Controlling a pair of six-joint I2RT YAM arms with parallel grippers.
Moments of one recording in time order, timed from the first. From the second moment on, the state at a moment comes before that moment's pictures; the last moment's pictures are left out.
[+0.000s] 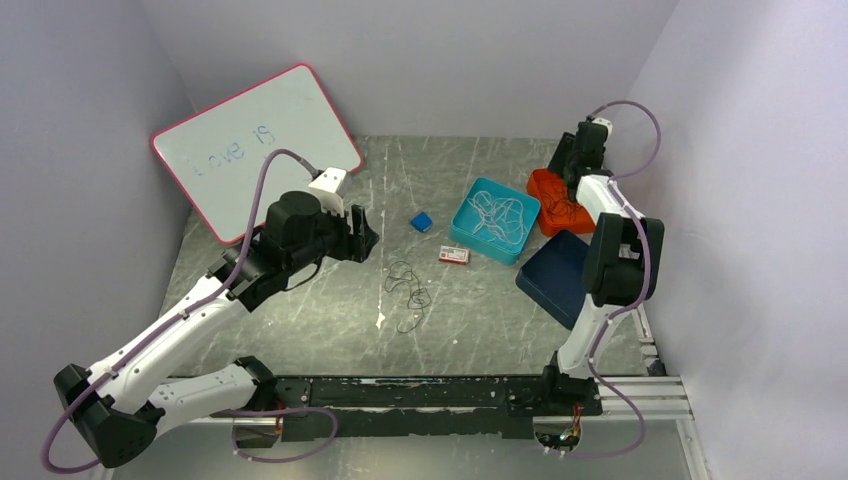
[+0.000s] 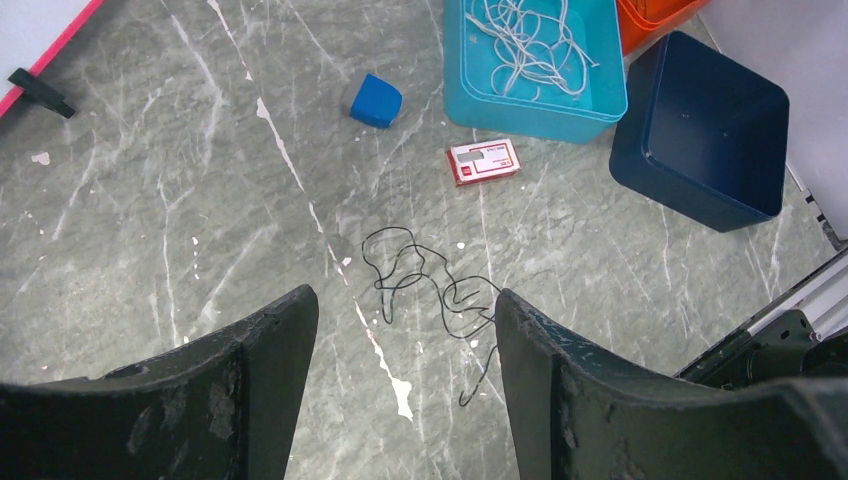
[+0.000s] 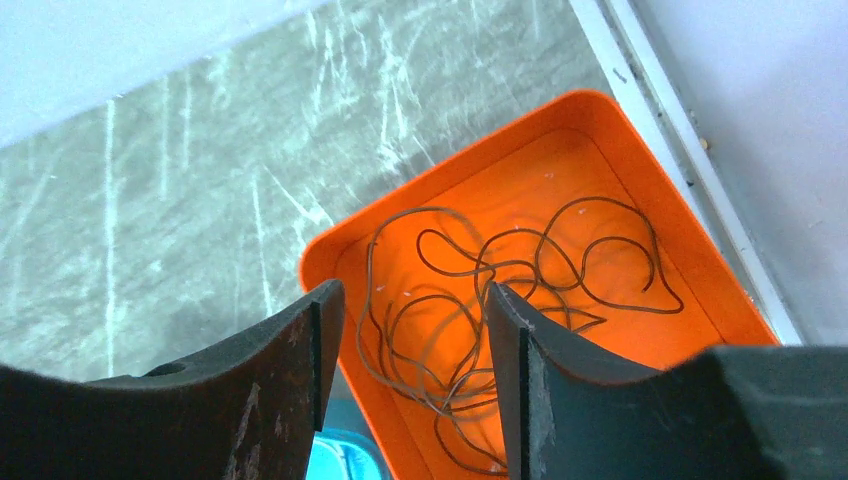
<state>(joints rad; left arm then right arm) -0.71 1.01 1.02 -0.44 -0.10 -0.35 -0.12 1.93 1.42 -0.06 0.13 0.21</state>
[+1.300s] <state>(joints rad) -0.71 1.24 0.95 -0.43 -0.04 -0.41 0.38 1.33 0.93 -0.16 -0.20 0.27</state>
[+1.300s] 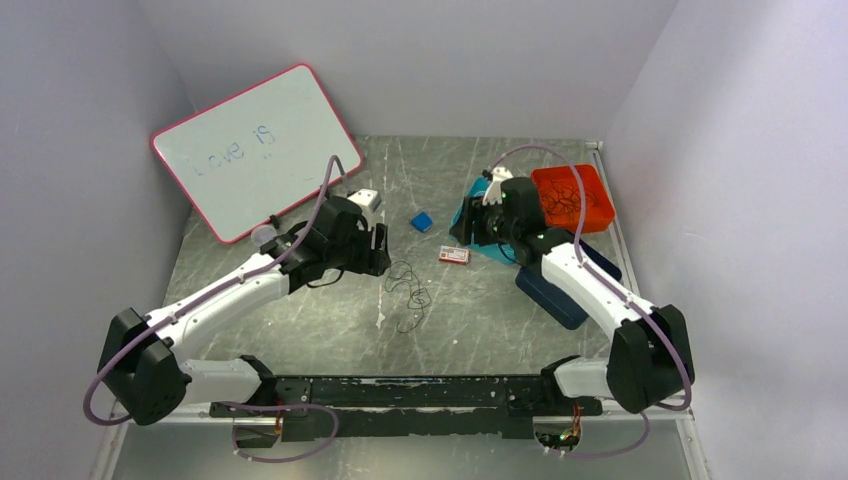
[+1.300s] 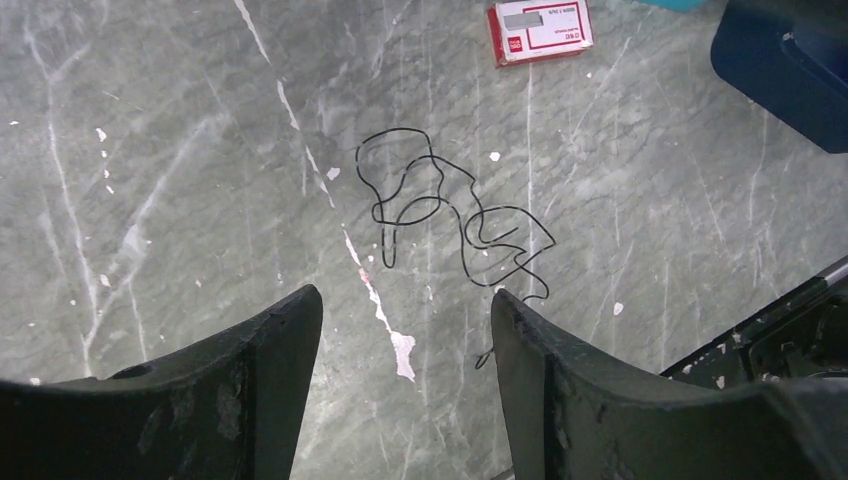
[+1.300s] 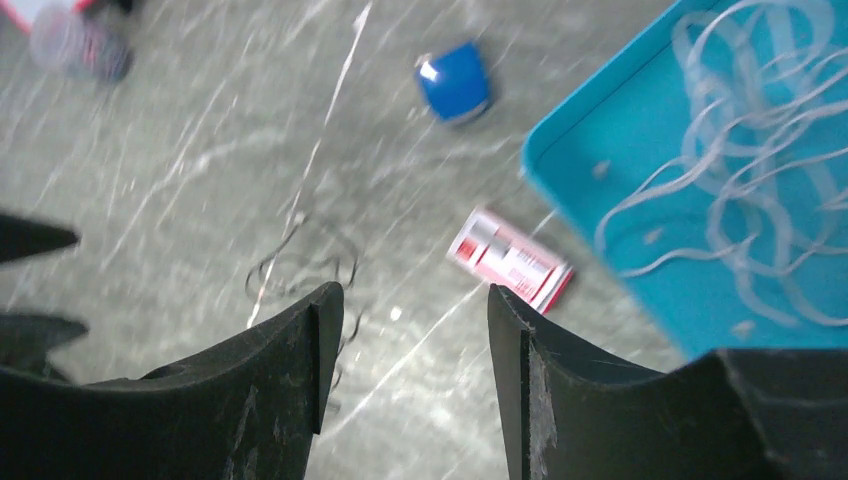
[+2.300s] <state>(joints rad) -0.71 1.27 0.94 -0.39 0.00 -0.46 0.67 1.49 0.67 -0.03 -0.34 0.33</state>
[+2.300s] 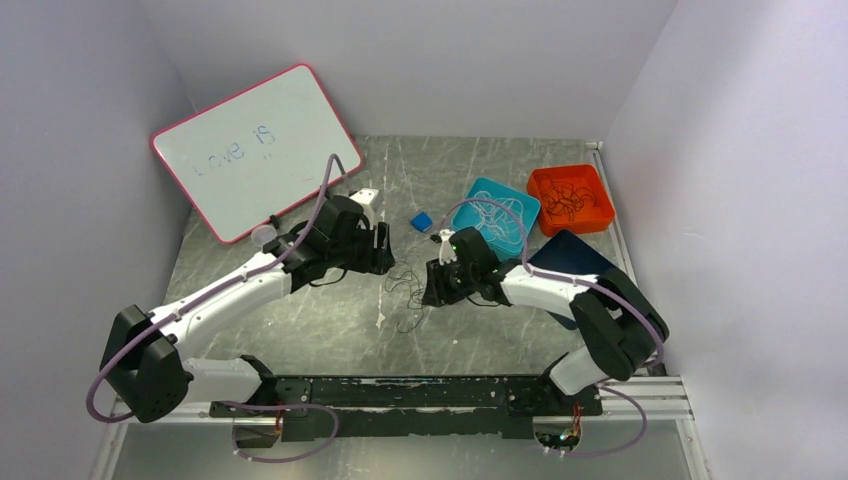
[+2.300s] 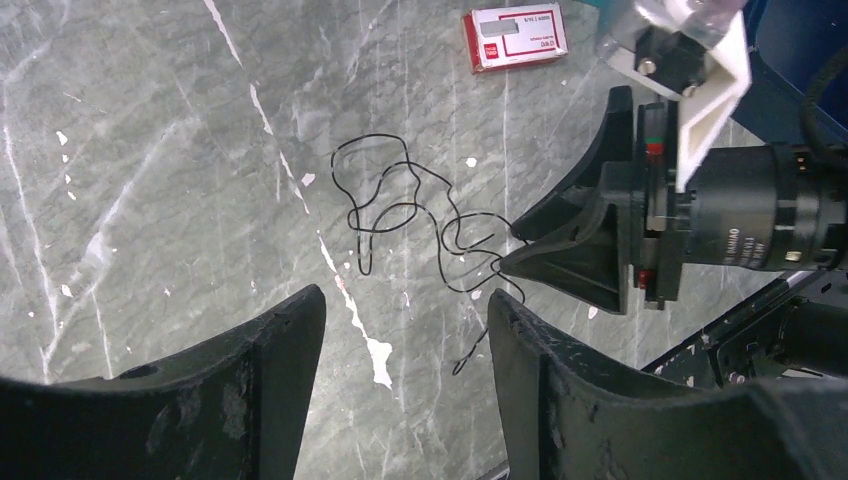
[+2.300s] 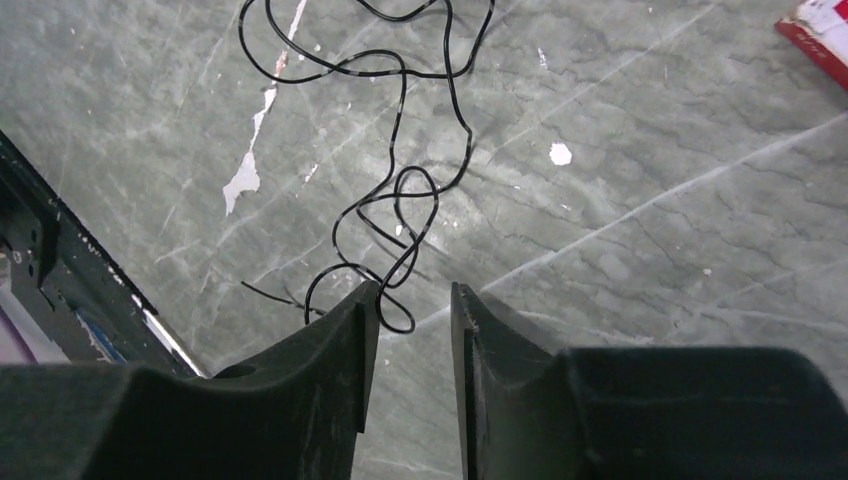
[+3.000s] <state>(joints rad) -0.71 1.24 0.92 -0.39 0.00 -0.46 0.70 1.36 0.69 -0.03 -0.14 0.35</state>
